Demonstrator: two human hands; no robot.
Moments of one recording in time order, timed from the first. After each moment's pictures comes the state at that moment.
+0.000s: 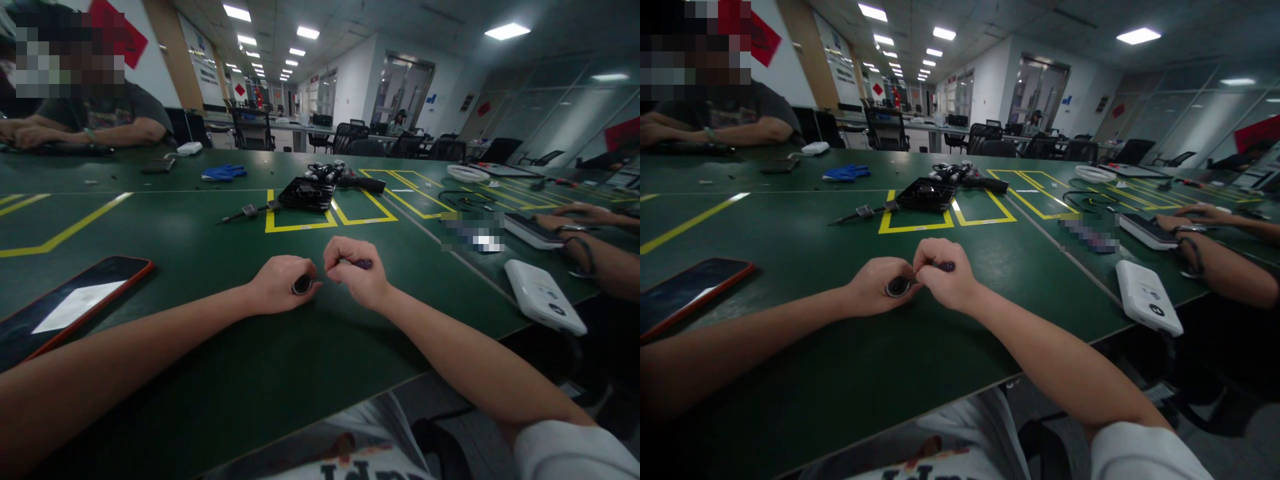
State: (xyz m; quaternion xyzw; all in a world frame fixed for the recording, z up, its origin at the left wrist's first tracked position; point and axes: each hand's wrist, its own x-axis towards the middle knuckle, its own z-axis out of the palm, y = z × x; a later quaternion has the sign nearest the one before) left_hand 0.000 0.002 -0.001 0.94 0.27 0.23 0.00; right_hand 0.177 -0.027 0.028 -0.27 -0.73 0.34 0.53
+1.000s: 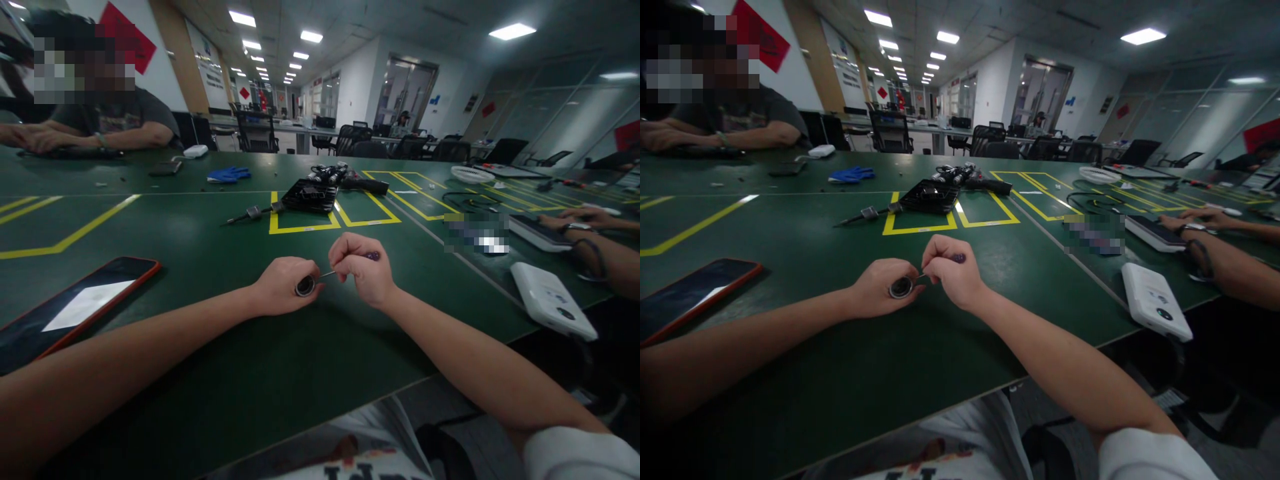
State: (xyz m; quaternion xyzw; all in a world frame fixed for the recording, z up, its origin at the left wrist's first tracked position) left_hand 0.000 -0.001 0.001 0.93 0.28 0.22 0.01; right_hand 0.176 -0.022 0.023 -0.27 -0.64 0.45 0.56
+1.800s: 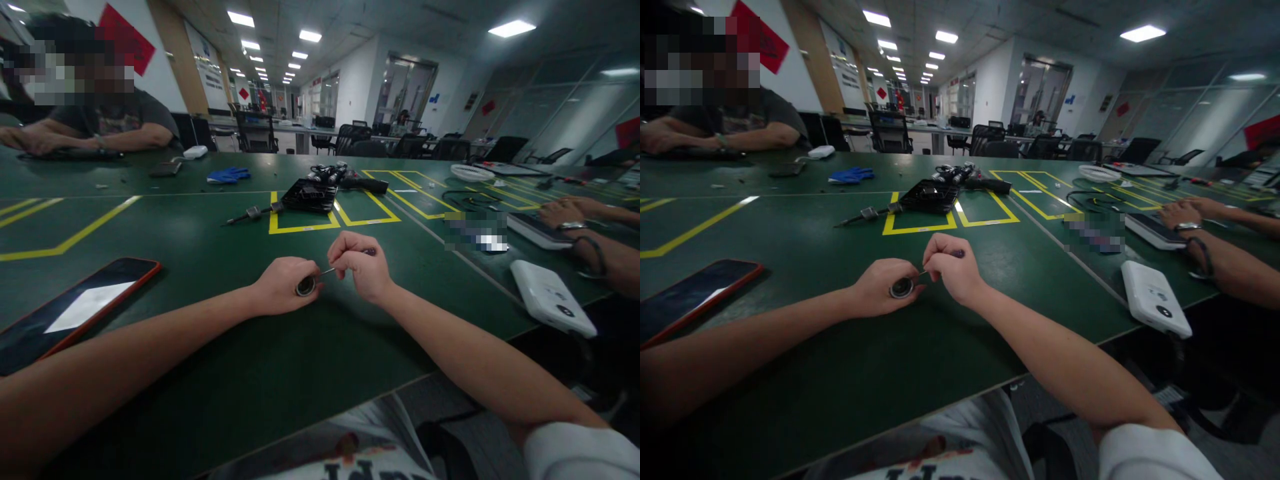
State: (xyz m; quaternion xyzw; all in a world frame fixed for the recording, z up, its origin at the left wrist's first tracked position) left_hand 0.000 0.000 0.000 0.94 0.26 0.22 -0.02; right_hand 0.175 -0.017 0.020 -0.29 -0.64 0.45 0.55
